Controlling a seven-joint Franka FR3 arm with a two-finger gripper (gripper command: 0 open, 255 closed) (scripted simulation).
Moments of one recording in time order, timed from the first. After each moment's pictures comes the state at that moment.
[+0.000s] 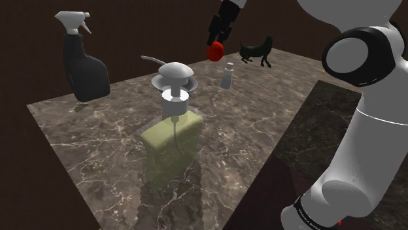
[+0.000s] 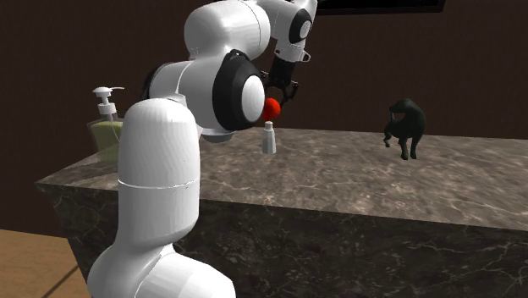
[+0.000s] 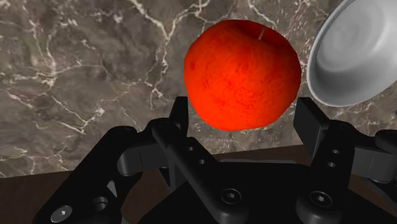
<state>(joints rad) -0.03 0.23 -0.12 -1.17 0.37 1.45 -0.37</state>
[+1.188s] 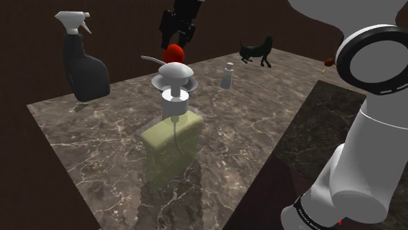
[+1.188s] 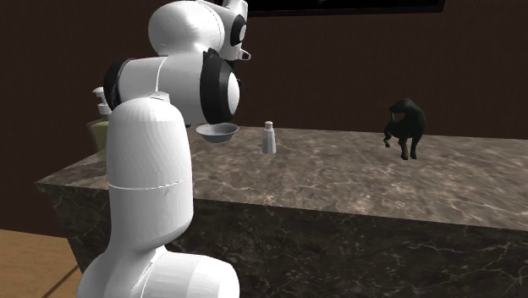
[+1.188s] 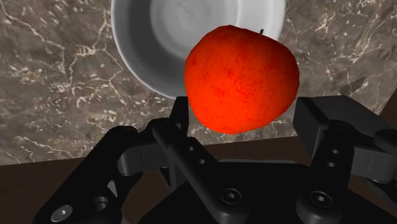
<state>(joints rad) 0.22 0.19 0.02 -1.24 0.30 1.60 -0.02</state>
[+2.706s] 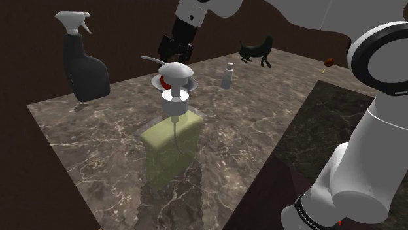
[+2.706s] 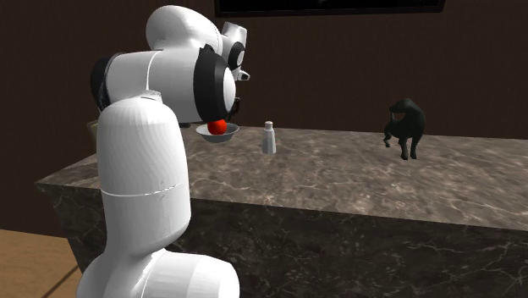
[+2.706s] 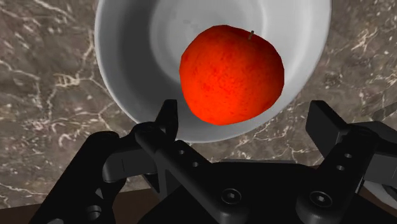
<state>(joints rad) 0.23 0.13 0.03 -1.51 0.30 1.80 -0.07</state>
